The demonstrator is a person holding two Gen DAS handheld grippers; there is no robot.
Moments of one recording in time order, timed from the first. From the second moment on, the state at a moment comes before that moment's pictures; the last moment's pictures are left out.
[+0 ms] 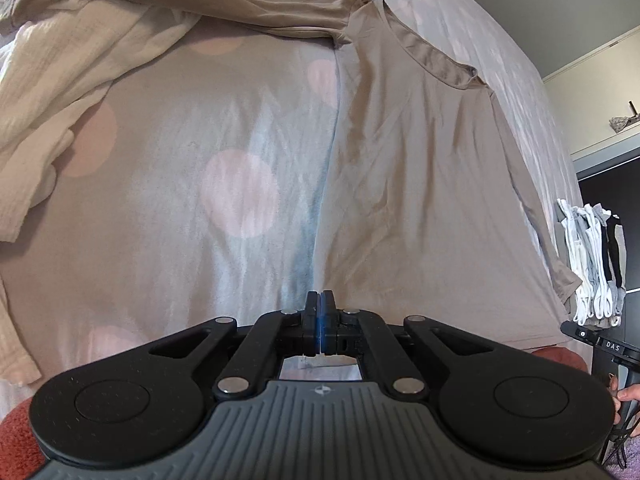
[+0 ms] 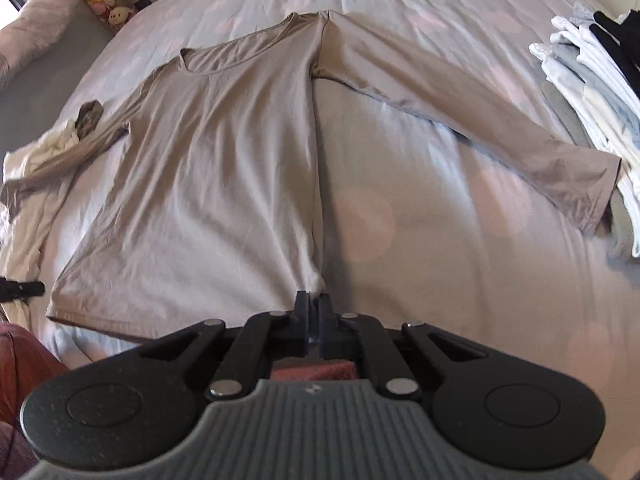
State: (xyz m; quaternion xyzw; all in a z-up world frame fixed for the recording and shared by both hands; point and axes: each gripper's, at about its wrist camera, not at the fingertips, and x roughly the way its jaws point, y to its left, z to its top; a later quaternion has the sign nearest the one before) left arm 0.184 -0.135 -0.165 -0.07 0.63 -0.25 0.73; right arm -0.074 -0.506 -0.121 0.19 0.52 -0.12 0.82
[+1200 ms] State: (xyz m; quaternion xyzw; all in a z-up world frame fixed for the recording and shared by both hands) left arm 0.174 -0.174 -0.207 0.09 0.69 -0.26 0.67; right arm -0.074 -0.534 -0.169 0.24 0.52 -0.15 0.81
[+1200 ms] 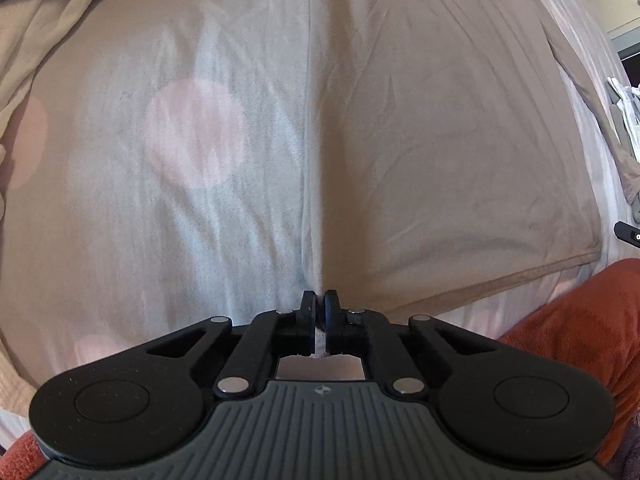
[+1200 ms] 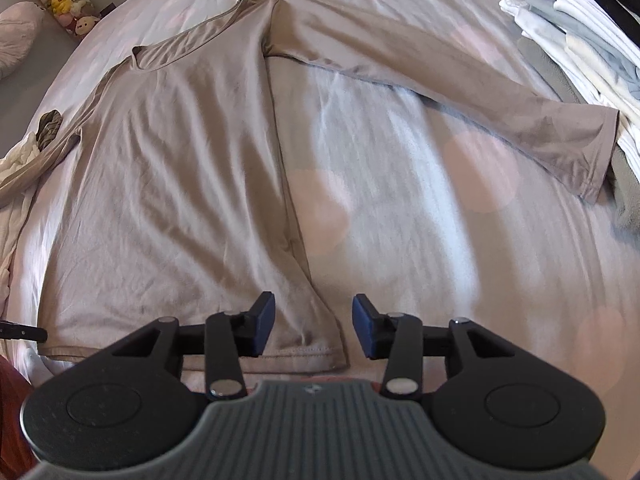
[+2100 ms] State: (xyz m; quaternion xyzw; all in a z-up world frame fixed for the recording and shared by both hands) left arm 0.168 -0.159 -0.234 0.16 0.71 -0.21 0.65; right arm 0.016 -0.450 -0.213 0.04 0.63 -0.02 0.77
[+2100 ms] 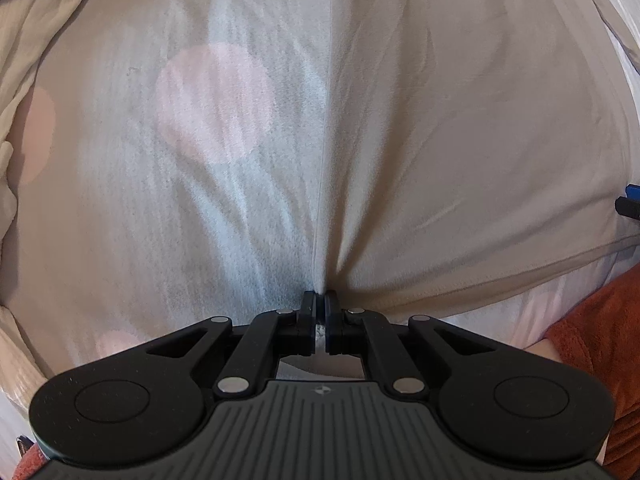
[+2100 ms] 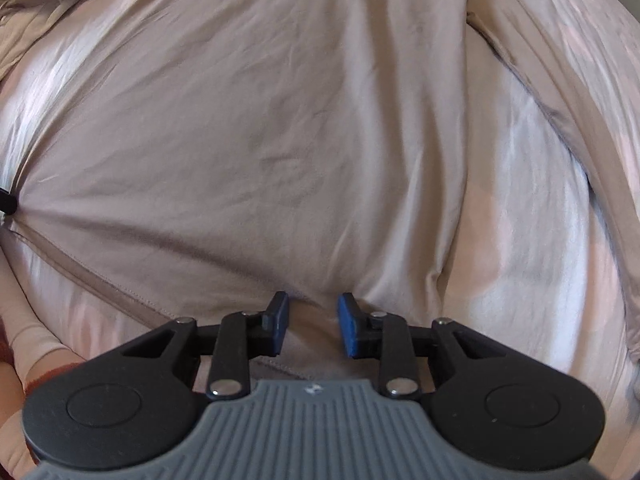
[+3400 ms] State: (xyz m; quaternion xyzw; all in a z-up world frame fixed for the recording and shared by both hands) left arm 0.319 -0.256 -0.198 0.02 0.51 -0.24 0.83; right arm 0.090 -0.610 -0.185 0.14 0.40 -0.13 0.90
